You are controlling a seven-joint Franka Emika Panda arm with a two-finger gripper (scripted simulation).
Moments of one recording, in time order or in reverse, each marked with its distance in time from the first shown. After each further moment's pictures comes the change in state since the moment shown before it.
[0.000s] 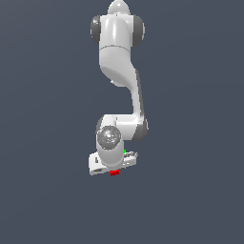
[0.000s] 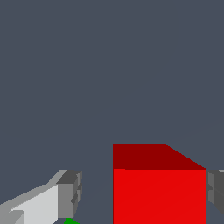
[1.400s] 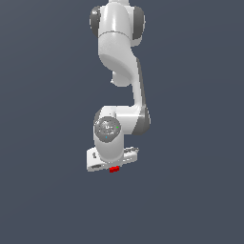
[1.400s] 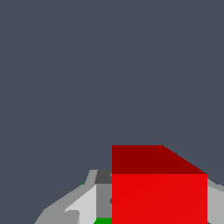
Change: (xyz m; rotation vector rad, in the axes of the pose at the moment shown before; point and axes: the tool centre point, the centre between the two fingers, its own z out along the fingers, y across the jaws) arm 0.000 0.000 -0.042 0.000 -0.001 0.000
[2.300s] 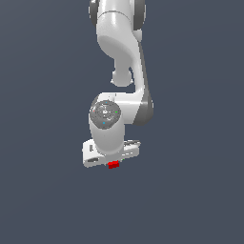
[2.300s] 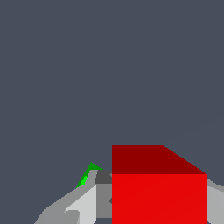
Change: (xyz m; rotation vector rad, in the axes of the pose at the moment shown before) arm 0.000 0.000 -0.056 -0.001 0.003 0.000
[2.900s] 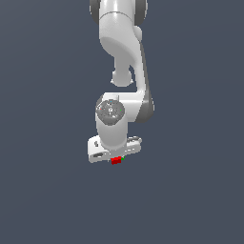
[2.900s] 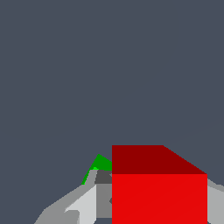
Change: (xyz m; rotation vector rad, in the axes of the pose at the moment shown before) arm -0.020 -0.015 0.017 0.000 0.000 0.000
